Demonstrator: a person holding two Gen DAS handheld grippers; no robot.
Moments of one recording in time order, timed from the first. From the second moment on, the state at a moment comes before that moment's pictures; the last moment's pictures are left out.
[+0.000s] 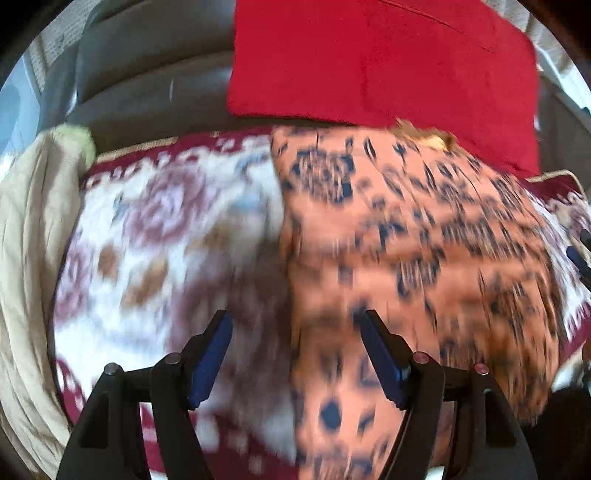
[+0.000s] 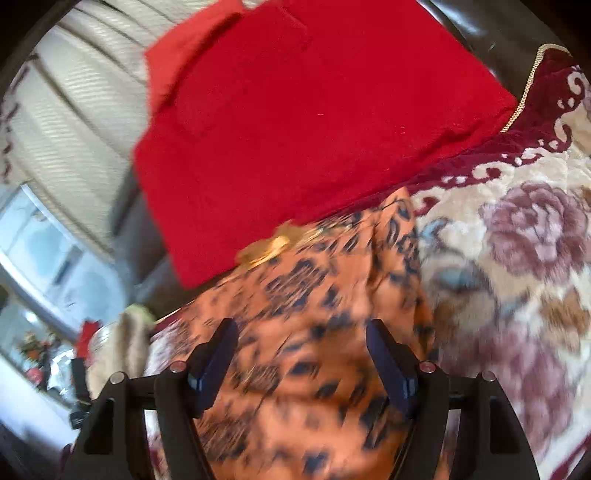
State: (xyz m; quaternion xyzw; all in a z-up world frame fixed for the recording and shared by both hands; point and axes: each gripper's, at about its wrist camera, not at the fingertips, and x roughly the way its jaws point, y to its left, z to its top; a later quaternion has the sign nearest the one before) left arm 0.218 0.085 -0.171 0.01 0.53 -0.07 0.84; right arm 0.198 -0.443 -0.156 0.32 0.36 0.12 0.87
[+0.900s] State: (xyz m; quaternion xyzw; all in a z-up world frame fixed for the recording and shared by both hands) left arm 0.084 0.095 -0.276 -0.13 0.60 -0.12 0.78; right arm 0.007 -0.456 -0.266 0.31 0.54 0.04 0.78
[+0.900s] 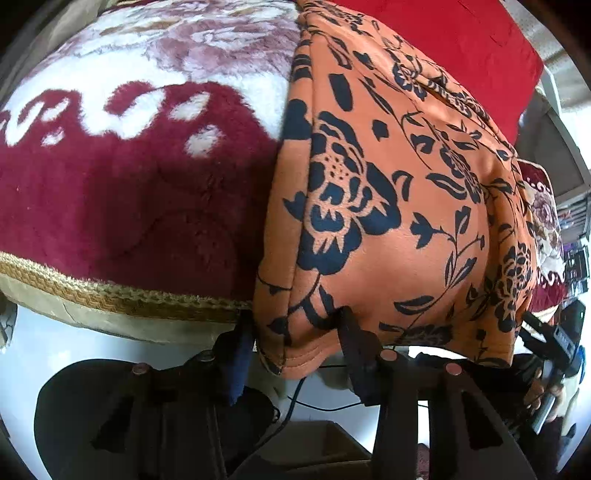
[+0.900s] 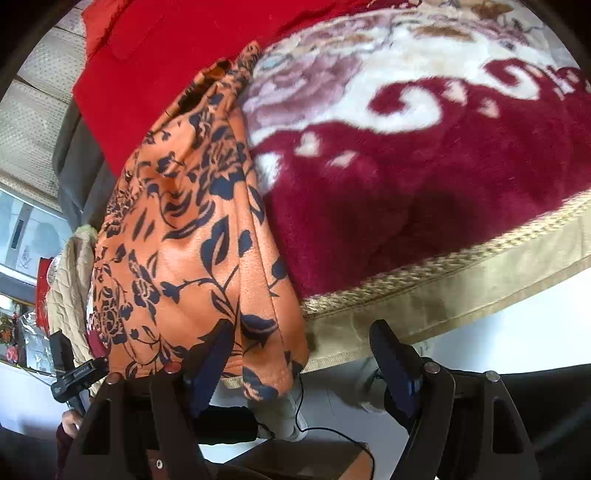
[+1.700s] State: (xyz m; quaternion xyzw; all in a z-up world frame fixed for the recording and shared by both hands) left arm 0.081 0.154 -0.194 -0.24 0.53 -0.22 0.78; right arm 0.032 -0.415 -0.158 0.32 0.45 0.16 0.82
